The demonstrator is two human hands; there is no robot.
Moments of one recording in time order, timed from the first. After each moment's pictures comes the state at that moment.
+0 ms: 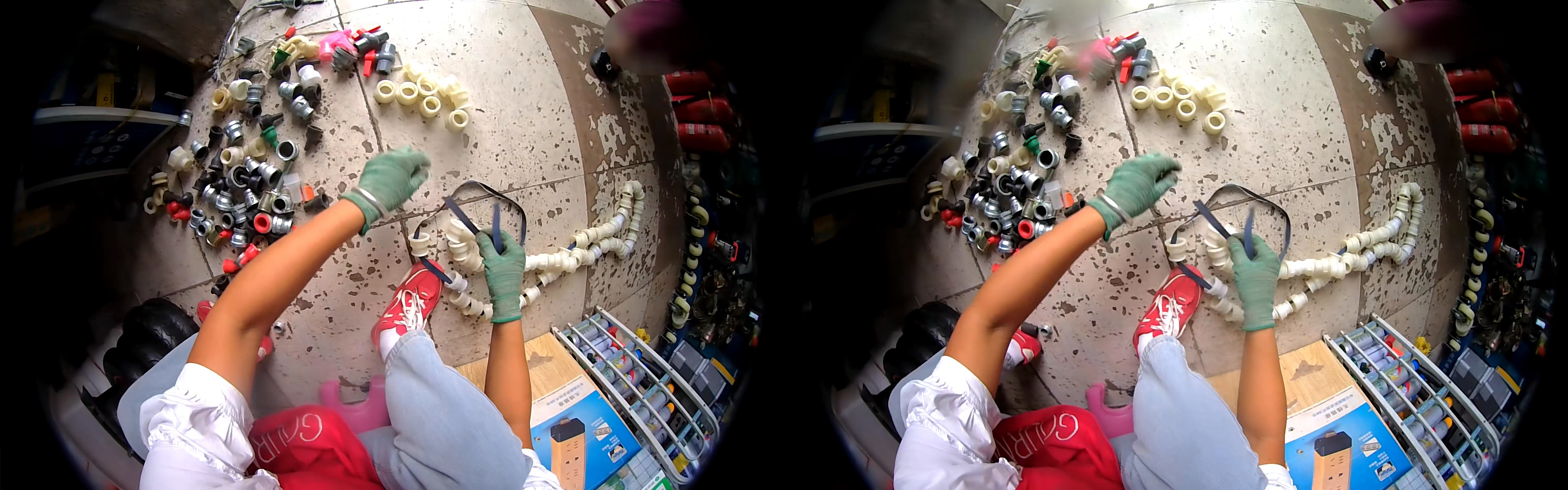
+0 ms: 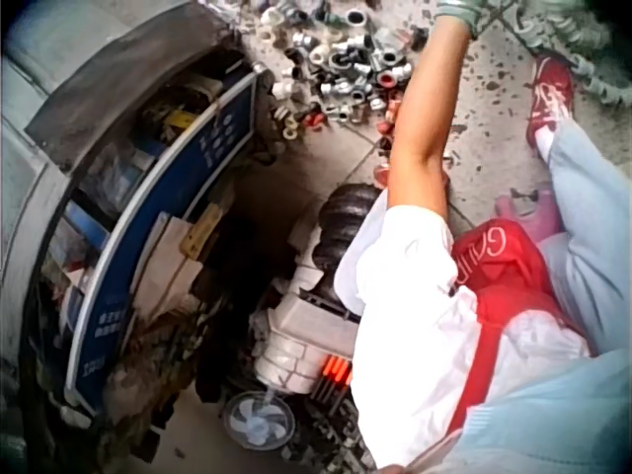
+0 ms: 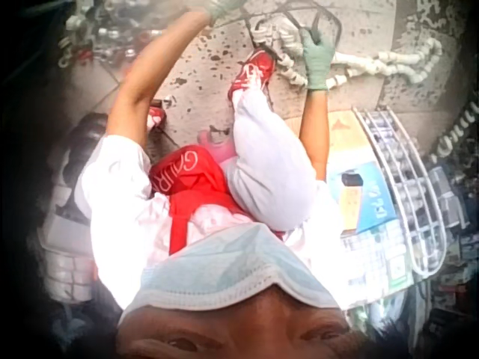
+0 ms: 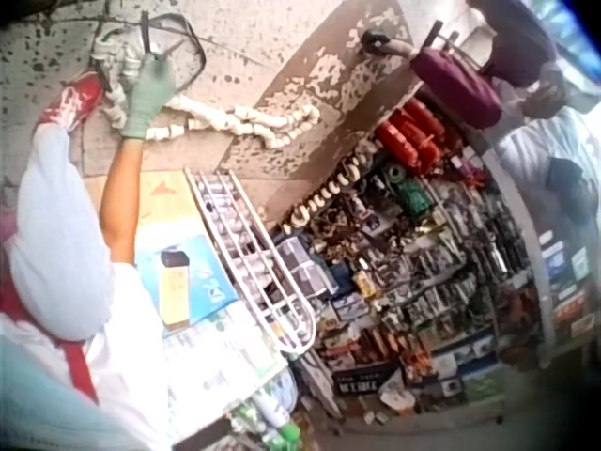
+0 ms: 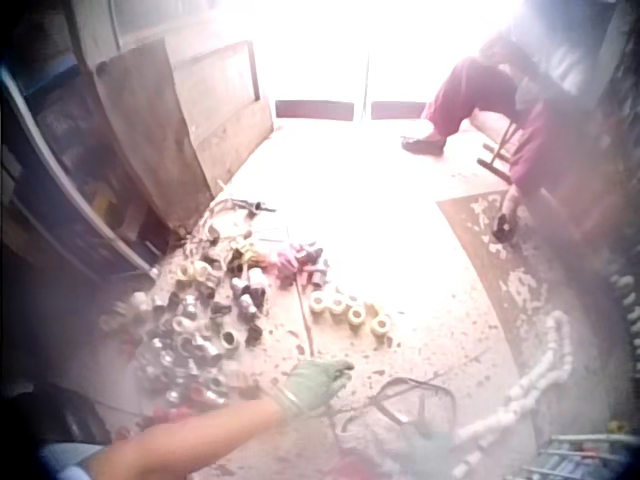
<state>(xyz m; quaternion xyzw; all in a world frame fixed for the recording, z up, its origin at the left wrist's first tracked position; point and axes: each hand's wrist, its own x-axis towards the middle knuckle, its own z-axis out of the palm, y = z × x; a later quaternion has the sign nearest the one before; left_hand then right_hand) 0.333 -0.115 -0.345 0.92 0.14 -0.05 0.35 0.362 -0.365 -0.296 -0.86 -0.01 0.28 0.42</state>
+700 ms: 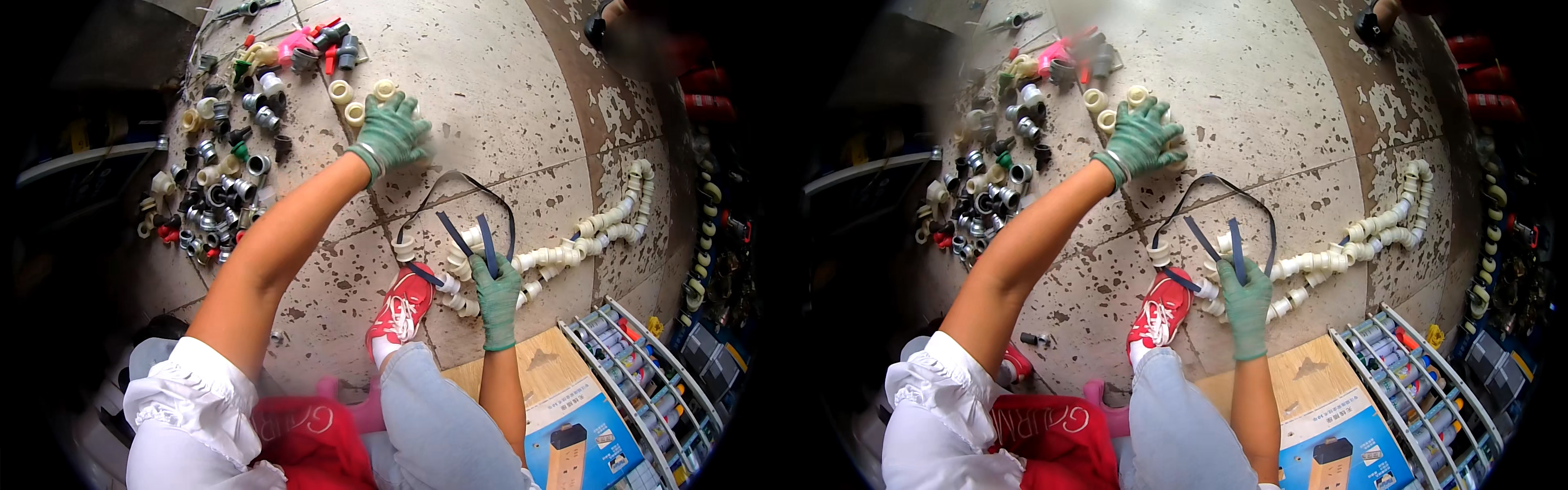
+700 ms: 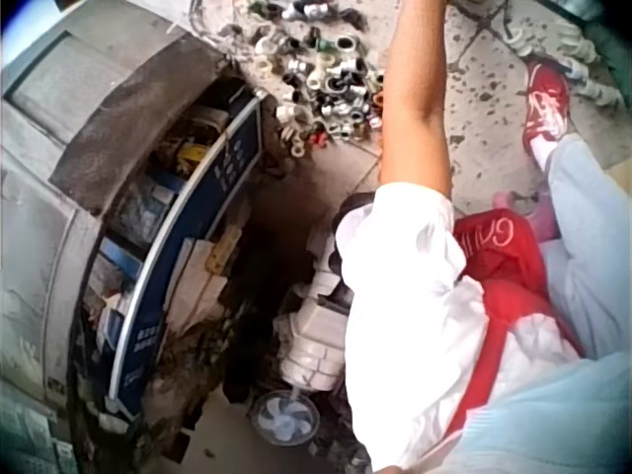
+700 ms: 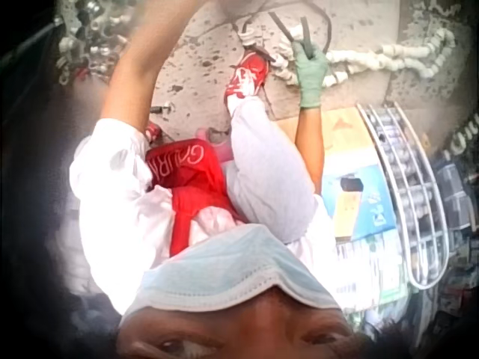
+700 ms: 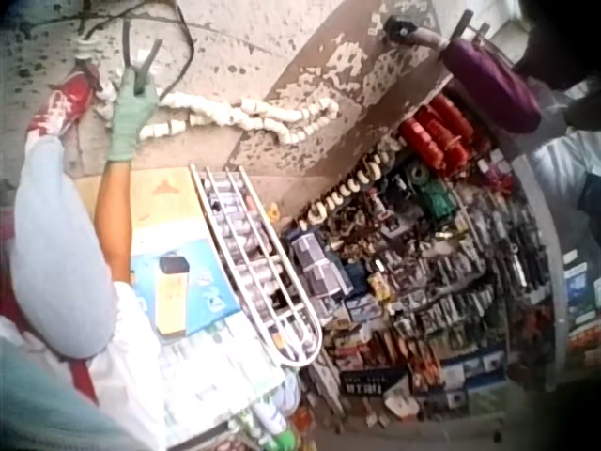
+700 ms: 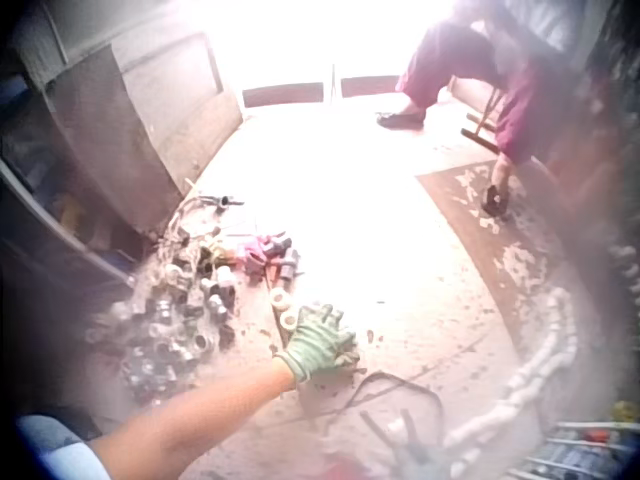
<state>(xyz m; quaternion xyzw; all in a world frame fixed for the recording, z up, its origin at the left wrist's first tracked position) 0.426 -0.115 -0.380 0.99 0.01 -0.14 0.06 0.353 -0.392 -0.286 -0.82 0.09 0.28 0.48</state>
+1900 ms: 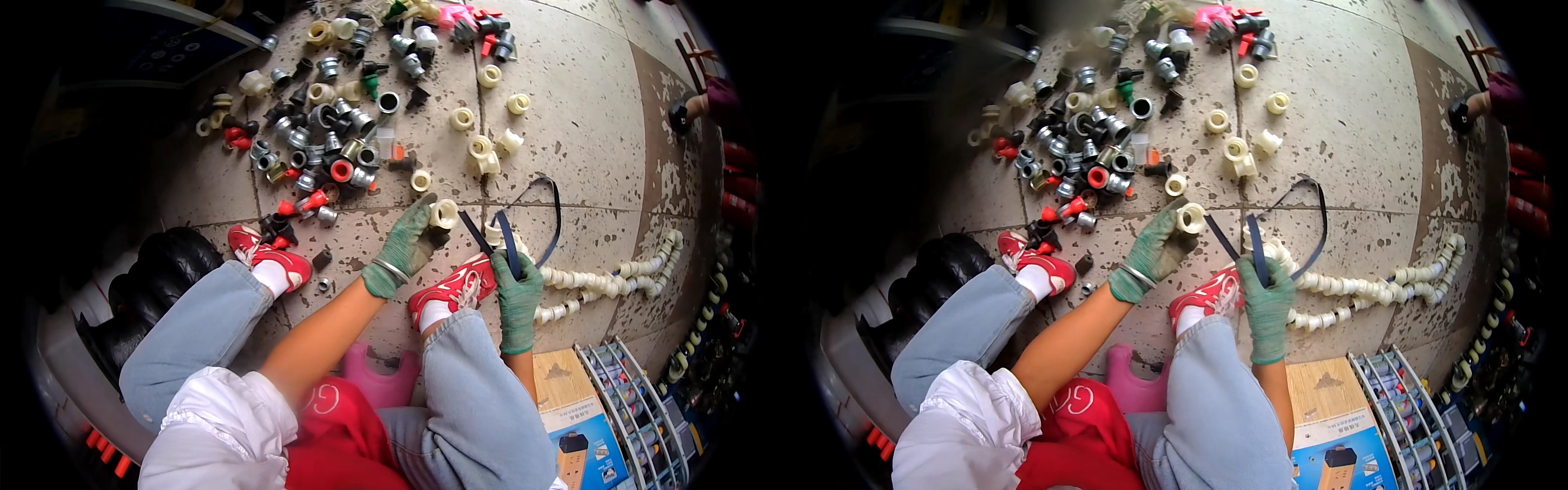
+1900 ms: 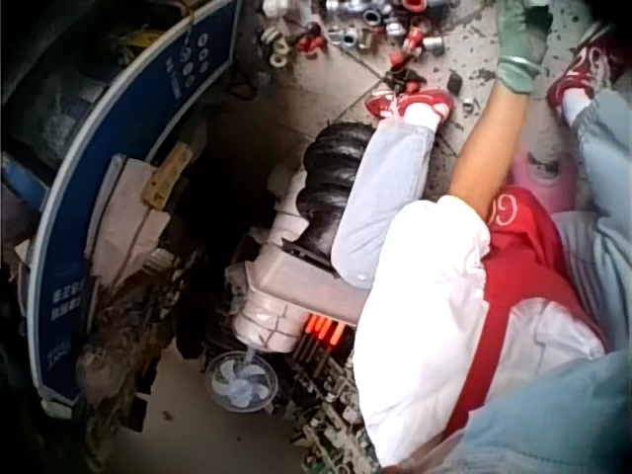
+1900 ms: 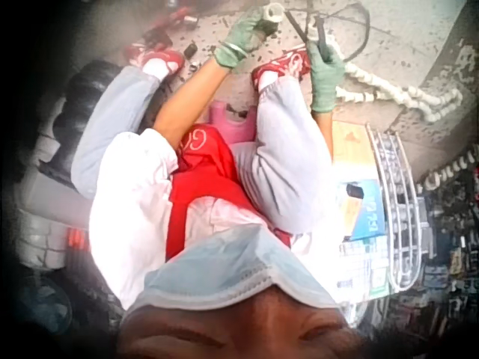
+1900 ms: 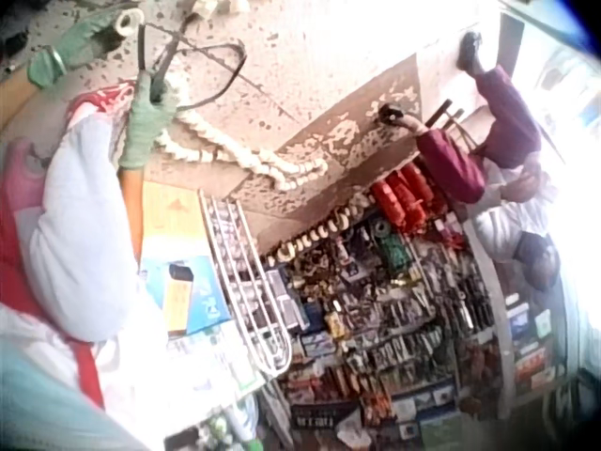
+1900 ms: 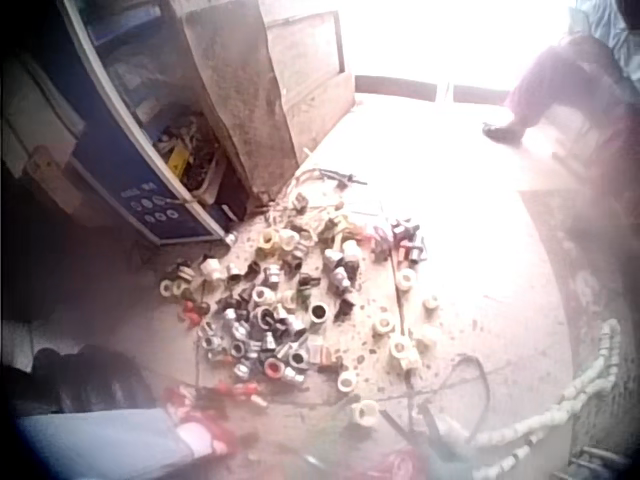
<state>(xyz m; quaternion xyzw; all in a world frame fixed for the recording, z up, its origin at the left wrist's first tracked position) 0.140 -0.161 -0.365 0.05 0.35 0.16 0.92 0.263 -0.301 -0.262 -0.80 -0.02 0.34 0.48</state>
